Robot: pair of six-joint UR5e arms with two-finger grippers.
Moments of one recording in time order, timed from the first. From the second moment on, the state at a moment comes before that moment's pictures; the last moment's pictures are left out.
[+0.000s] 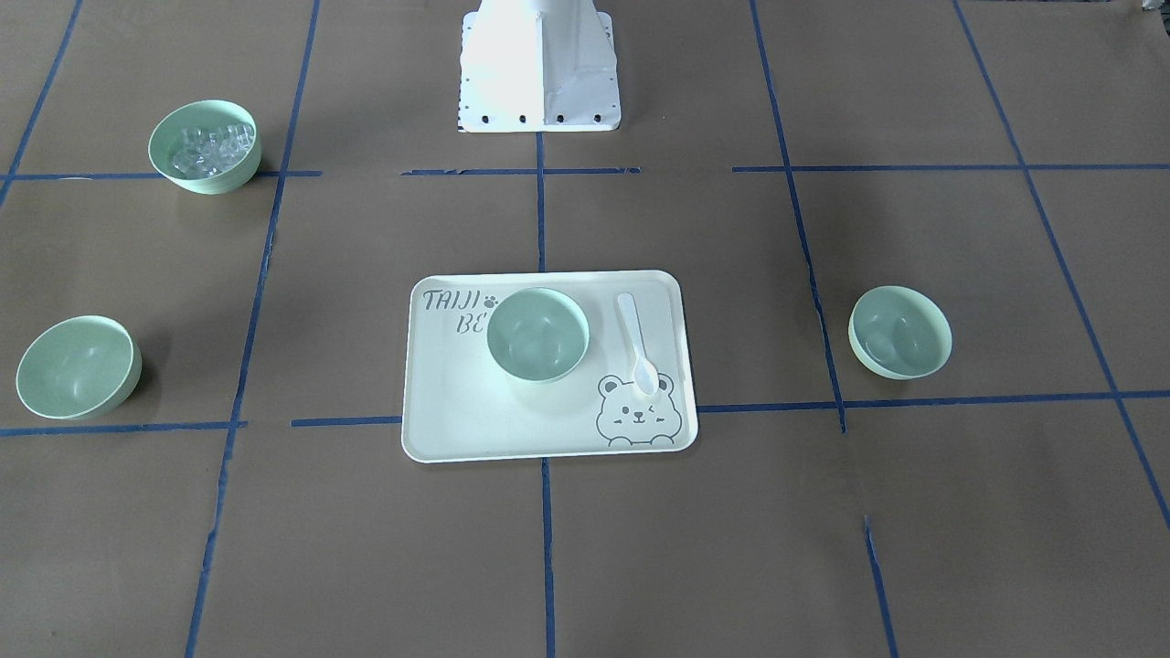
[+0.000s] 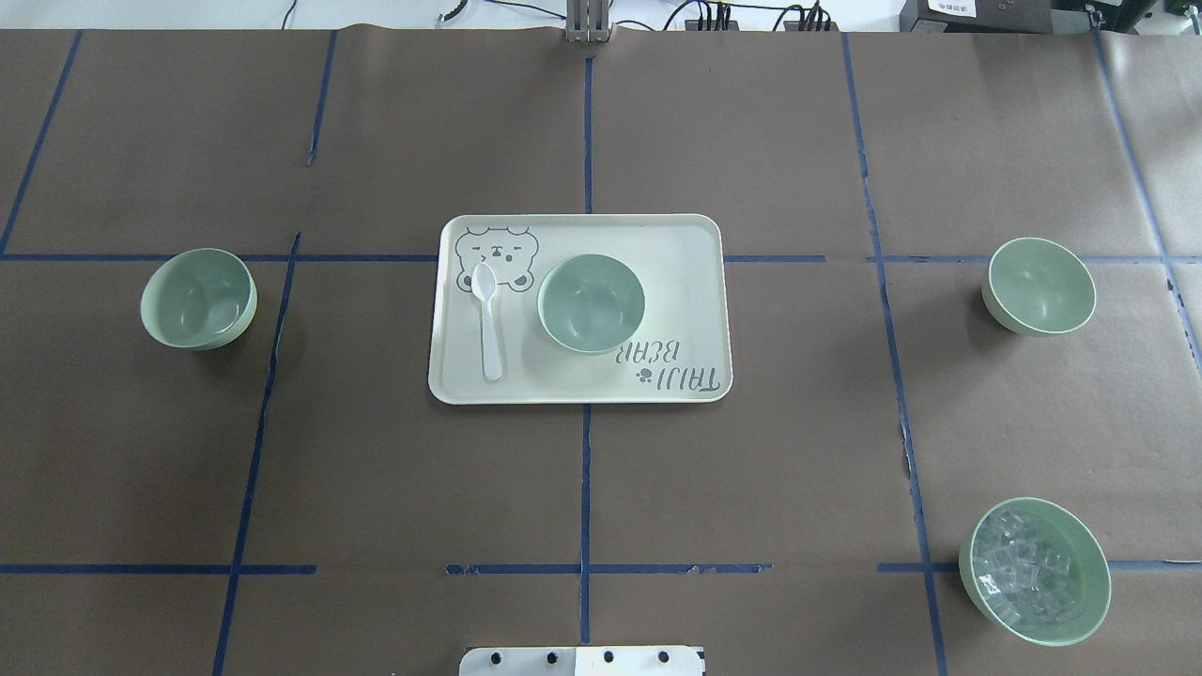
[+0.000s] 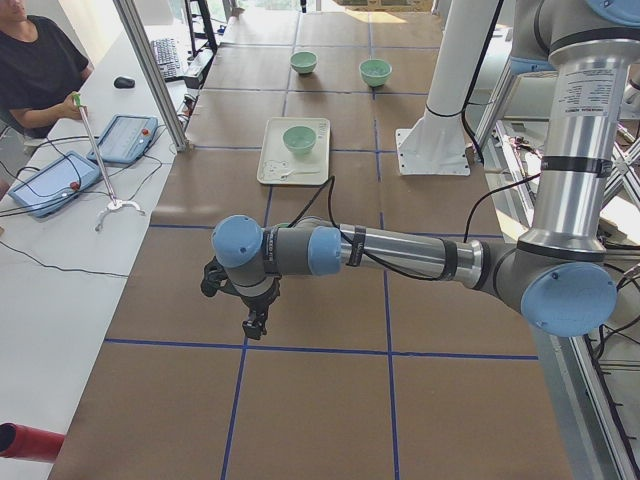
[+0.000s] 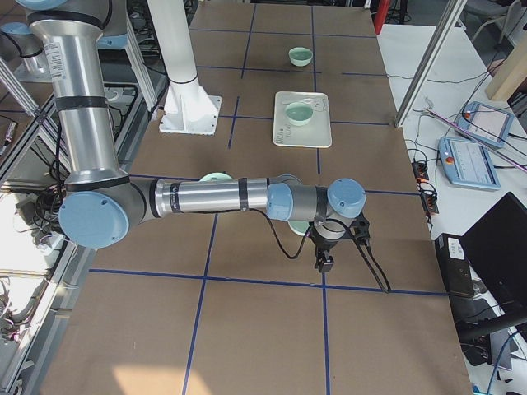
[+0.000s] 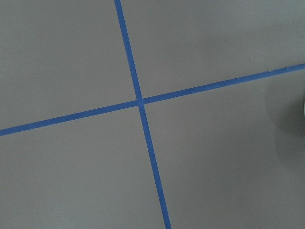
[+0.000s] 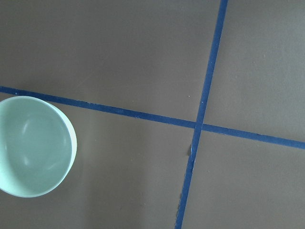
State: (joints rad) left arm -1.59 -1.64 -1.64 -1.40 -2.42 0.27; right arm 1.53 -1.43 1.53 -1.69 2.40 -0.16
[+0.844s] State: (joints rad) left arm -1.58 -1.67 -1.69 -1.40 -2.27 0.27; right arm 1.52 -1.45 1.56 -1.69 2.37 -0.14
